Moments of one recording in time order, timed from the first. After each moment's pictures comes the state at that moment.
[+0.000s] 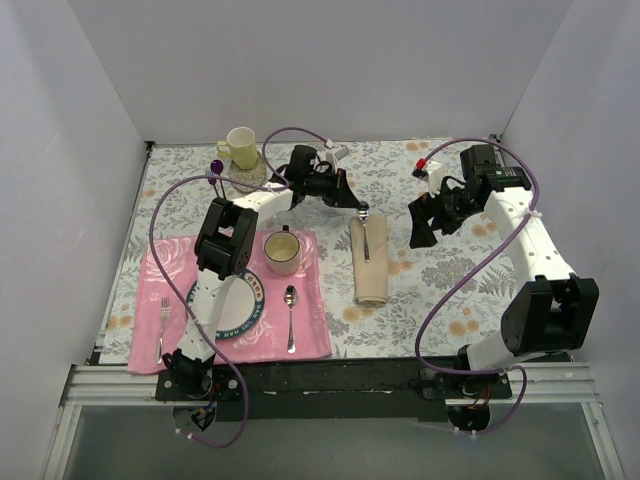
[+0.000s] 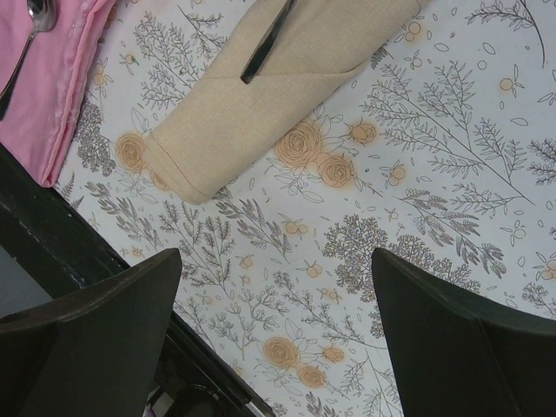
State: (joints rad) left arm -0.47 2.38 1.80 0.06 0.89 -0.32; right arm 0.10 1.49 1.40 -1.11 -0.57 -0.53
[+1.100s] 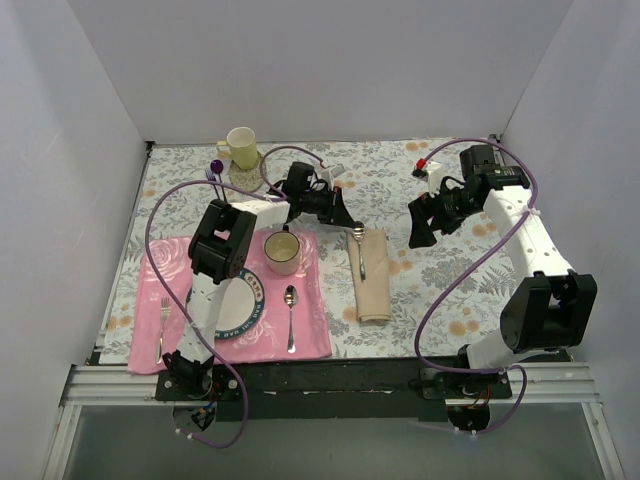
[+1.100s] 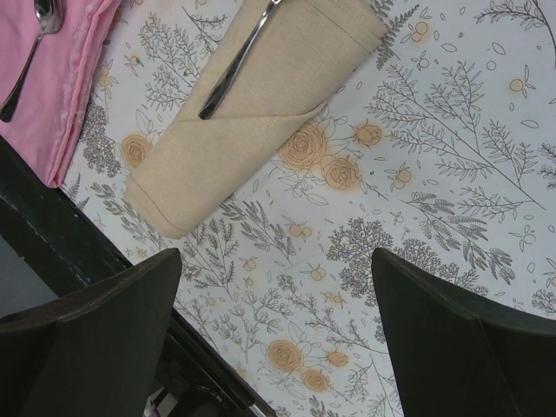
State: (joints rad) left arm -0.48 2.31 1.59 0.09 0.89 -0.39; right arm 0.09 1.51 1.40 -1.11 -0.59 -0.53
